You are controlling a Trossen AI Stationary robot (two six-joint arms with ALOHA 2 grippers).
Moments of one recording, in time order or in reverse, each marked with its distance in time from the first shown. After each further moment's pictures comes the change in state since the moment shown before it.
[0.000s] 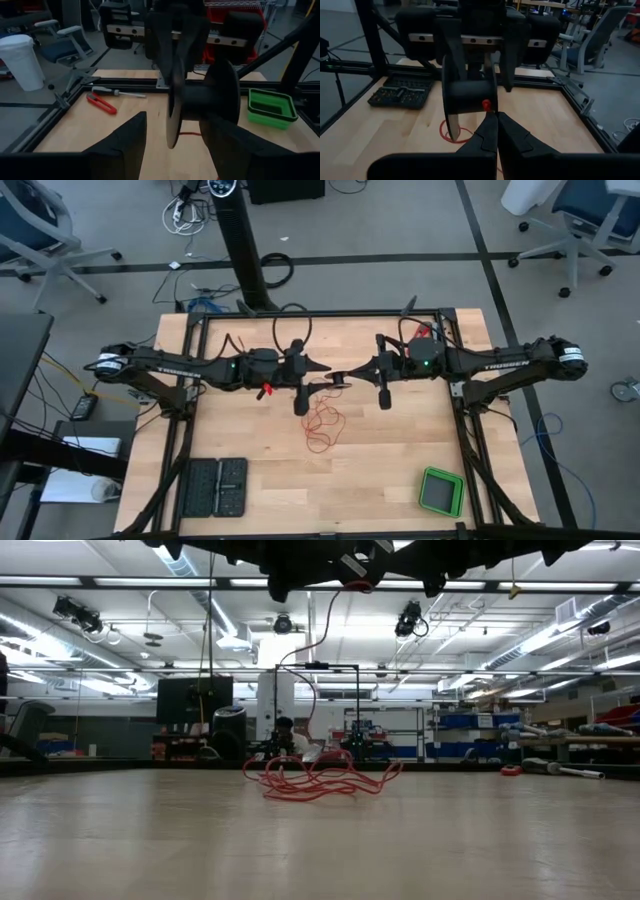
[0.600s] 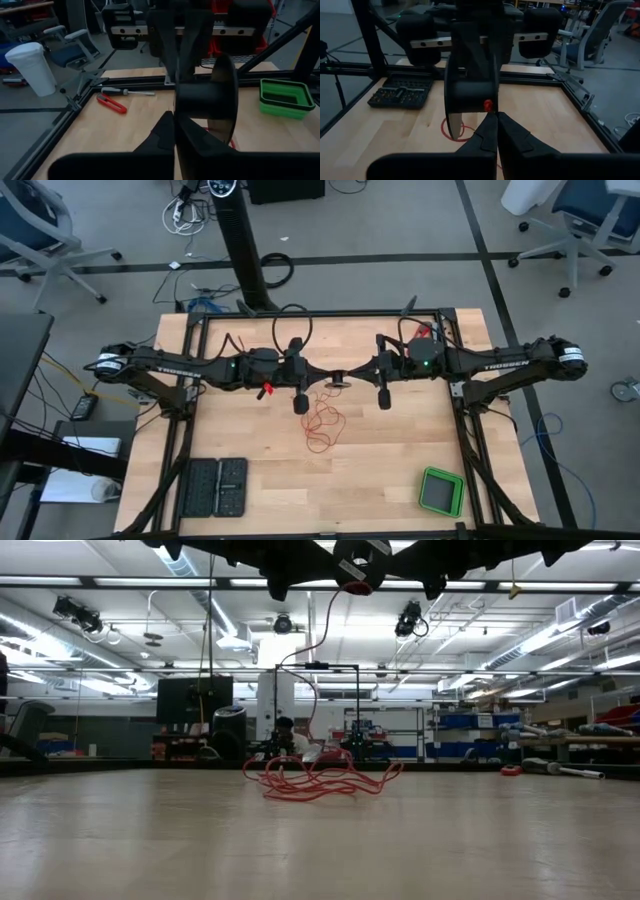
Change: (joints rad) left arm 0.002 0.000 0.000 -0.013 -0.026 0.078; right arm 0.001 0.002 0.000 -0.007 0.006 0.025
